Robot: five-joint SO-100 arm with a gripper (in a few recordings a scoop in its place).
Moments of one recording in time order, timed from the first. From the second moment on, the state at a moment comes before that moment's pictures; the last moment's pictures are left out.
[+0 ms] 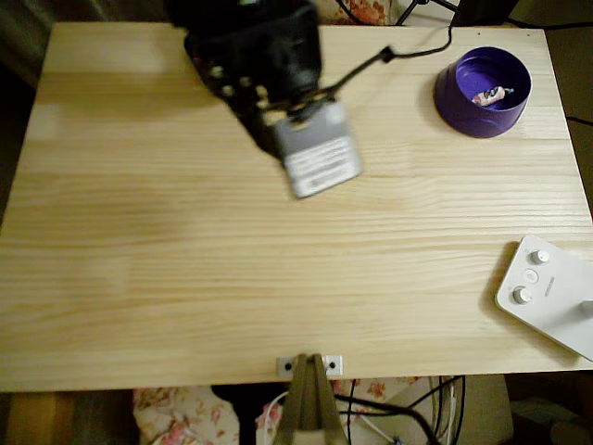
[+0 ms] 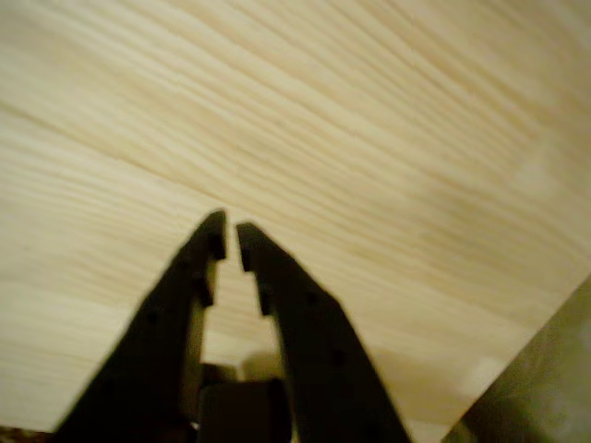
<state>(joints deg) -14.8 135.4 116.6 70.8 -2.6</state>
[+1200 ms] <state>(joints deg) 12.8 171.1 162.9 64.0 1.1</state>
